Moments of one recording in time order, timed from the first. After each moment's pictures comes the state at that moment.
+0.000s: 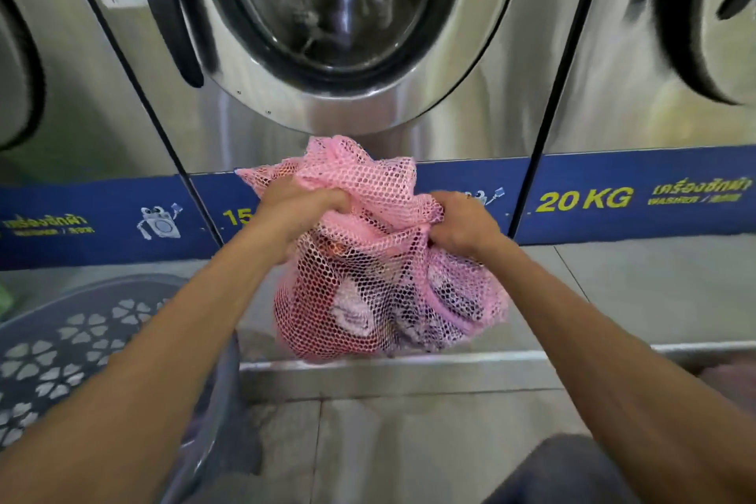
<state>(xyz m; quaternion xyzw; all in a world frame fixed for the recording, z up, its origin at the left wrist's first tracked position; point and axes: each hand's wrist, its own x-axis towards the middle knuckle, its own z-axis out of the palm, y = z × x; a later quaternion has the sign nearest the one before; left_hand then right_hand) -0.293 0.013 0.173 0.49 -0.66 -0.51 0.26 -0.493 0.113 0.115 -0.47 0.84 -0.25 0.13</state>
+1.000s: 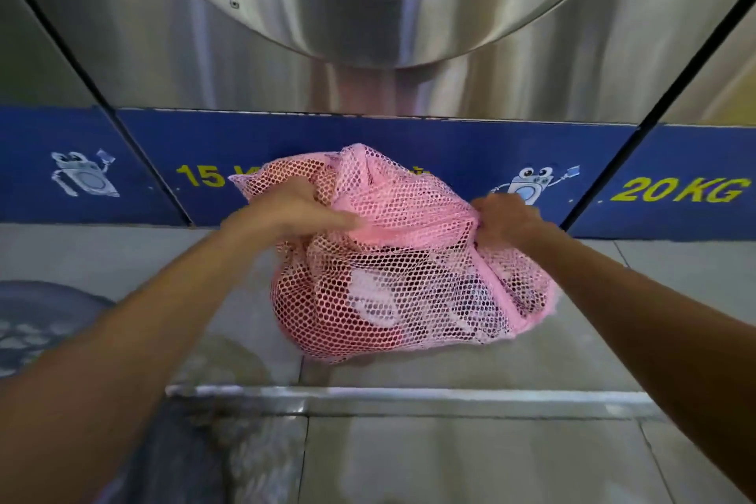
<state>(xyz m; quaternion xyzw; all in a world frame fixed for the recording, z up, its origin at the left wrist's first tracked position) -0.338 -0.149 0.041 0.53 -0.78 -0.34 -0.03 -0.604 -0.021 -0.022 -0.46 0.88 0.08 0.14</state>
